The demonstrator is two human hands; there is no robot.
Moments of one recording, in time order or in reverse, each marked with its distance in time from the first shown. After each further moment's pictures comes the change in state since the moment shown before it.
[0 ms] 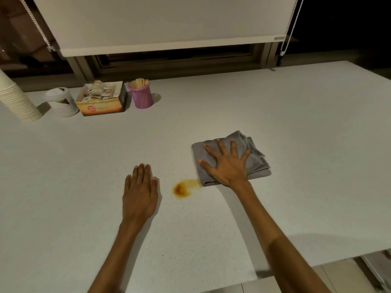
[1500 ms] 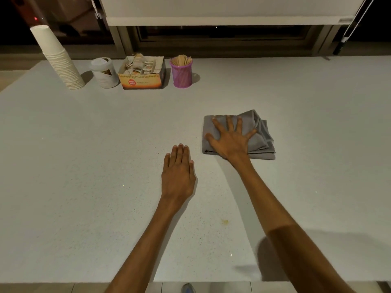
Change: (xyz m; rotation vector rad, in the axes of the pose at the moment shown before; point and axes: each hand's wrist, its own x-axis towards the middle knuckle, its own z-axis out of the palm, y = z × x) left_hand 0.000 -0.001 -0.006 0.016 -0.015 0.002; right_hand 0.063 -0.098 0.026 -0.073 -0.063 -0.009
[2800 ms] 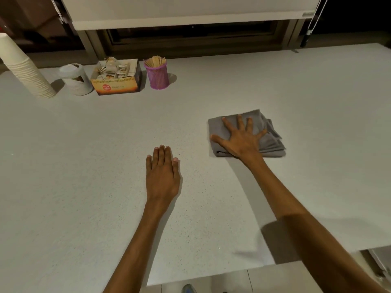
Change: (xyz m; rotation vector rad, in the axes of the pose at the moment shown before) left_hand 0.001 0.006 -0.001 -0.047 0.007 -0.010; right_hand -0.026 0.078 -0.018 0.058 -0.017 0.154
